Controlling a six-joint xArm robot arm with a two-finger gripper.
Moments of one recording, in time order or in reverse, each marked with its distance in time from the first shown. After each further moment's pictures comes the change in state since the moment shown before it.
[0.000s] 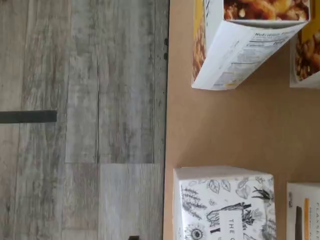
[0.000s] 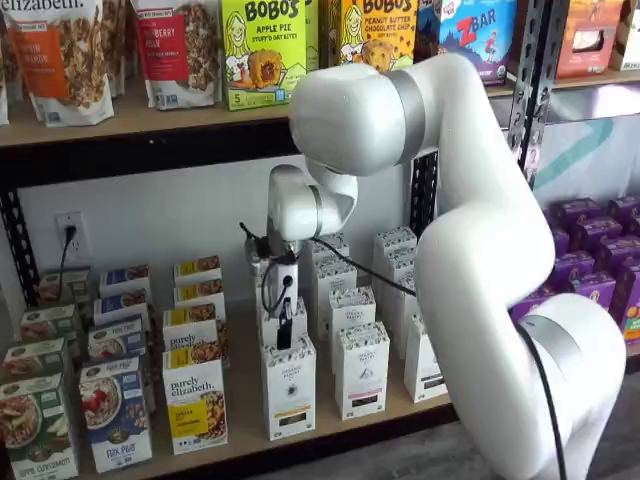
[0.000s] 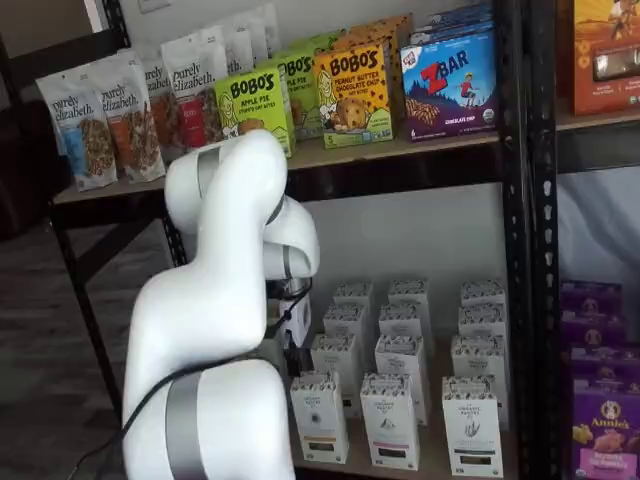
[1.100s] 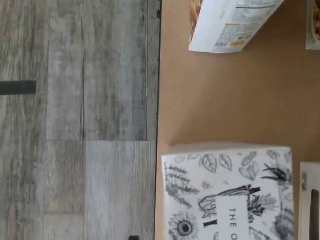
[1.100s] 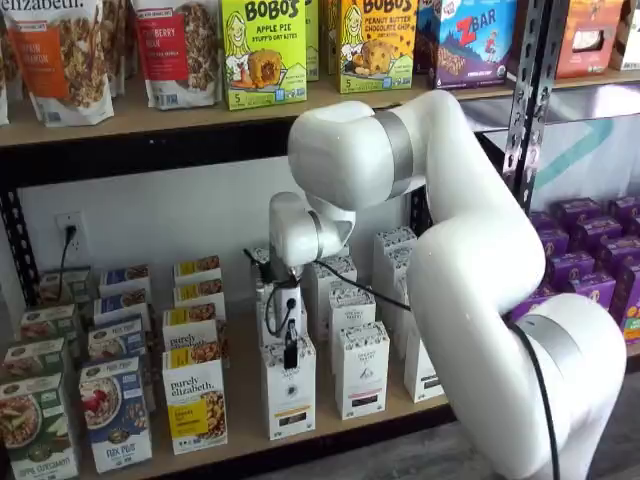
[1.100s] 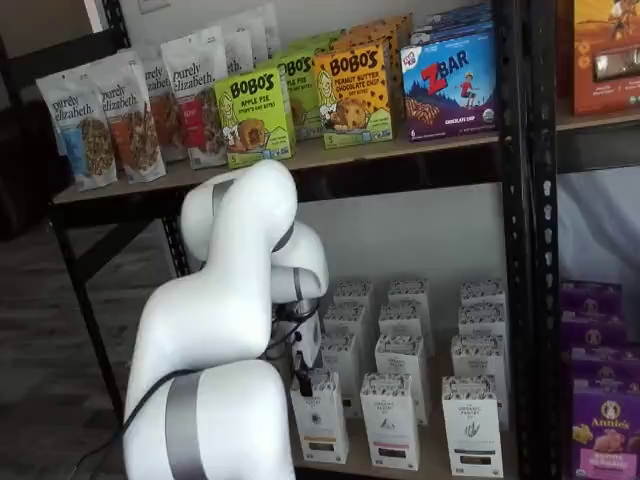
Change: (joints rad) arm -0.018 0.174 -0.151 -0.083 0.006 0.048
